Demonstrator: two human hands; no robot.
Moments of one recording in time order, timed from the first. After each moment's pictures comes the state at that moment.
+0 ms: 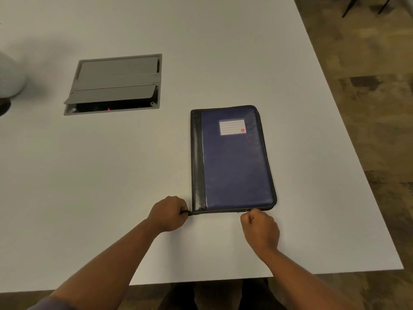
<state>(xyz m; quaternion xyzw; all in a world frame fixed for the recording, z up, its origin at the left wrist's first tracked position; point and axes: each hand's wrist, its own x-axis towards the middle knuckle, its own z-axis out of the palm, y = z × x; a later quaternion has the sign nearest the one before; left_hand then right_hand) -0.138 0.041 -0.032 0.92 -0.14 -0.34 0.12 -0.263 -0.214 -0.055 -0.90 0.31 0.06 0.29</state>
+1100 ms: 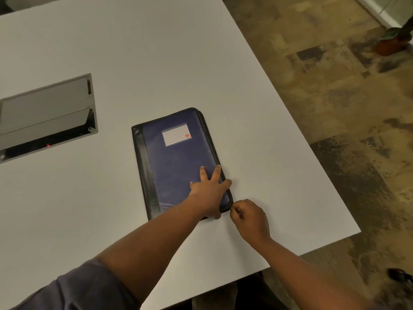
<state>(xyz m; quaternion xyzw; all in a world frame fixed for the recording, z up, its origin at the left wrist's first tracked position) -0.130 -0.216 -0.009 0.84 -0.41 -0.35 -0.10 -0.280 -0.310 -0.070 -0.89 0.27 0.02 0.37</state>
